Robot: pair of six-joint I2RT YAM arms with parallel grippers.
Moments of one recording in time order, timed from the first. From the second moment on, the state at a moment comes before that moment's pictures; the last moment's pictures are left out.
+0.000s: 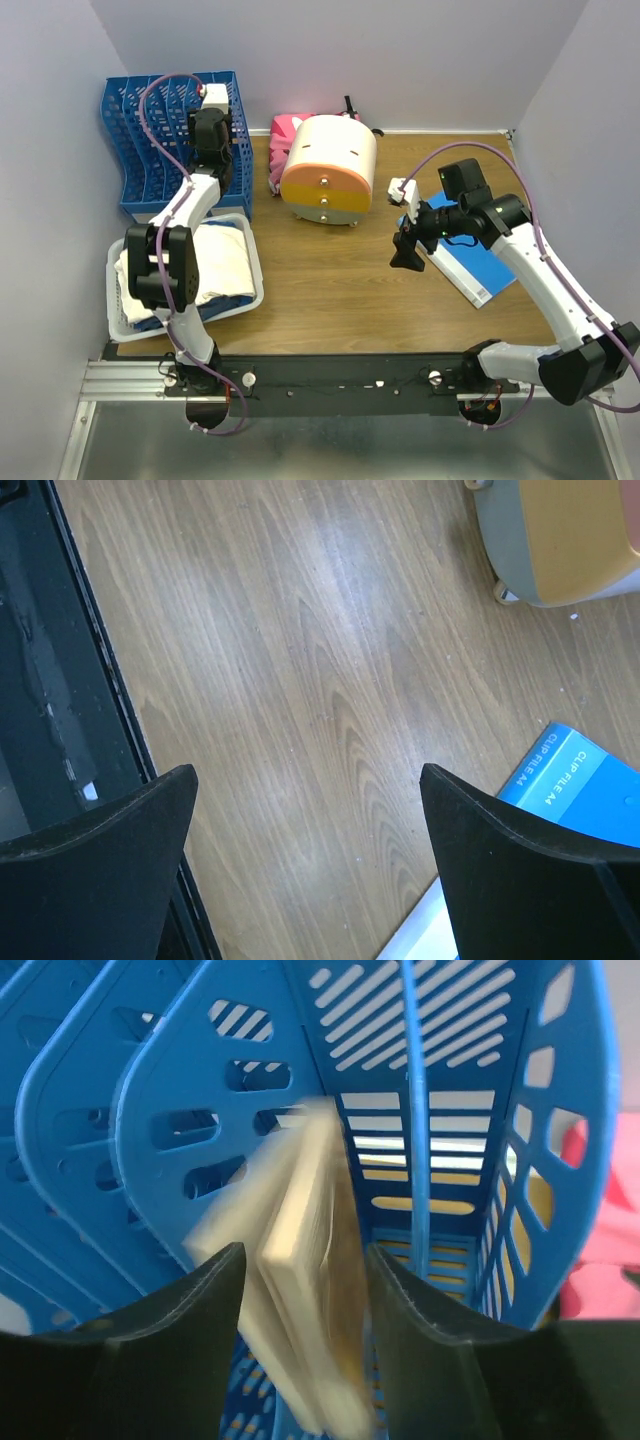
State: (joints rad) left arm -0.09 1.80 1.42 0.23 -0.42 0.15; right arm 0.41 1.24 1.28 -0.97 -0.62 -0.62
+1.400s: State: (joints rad) left arm -0.33 0.82 0.85 -0.35 0.04 -0.75; right arm -0.07 1.51 1.07 -0.82 -0.22 -0.66
